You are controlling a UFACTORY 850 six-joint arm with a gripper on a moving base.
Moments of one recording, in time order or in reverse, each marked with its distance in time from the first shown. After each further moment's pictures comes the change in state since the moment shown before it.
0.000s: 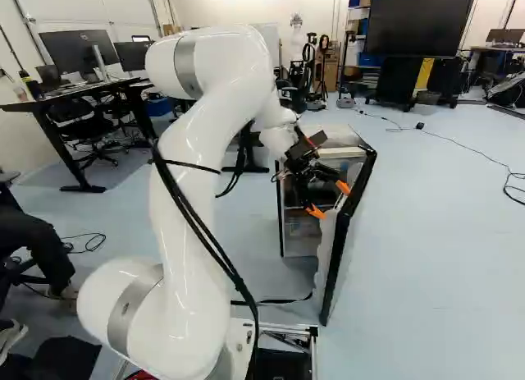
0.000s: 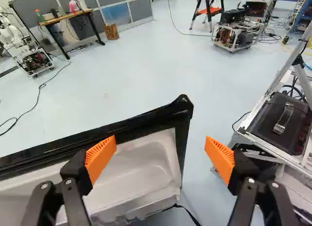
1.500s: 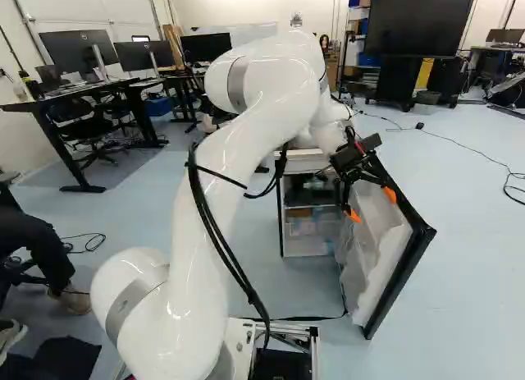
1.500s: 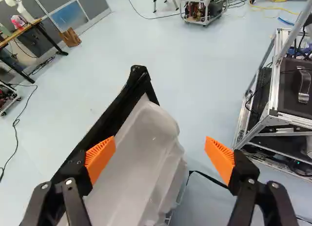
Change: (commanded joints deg) arm -14.3 -6.1 -13.5 1.9 -1.7 0.0
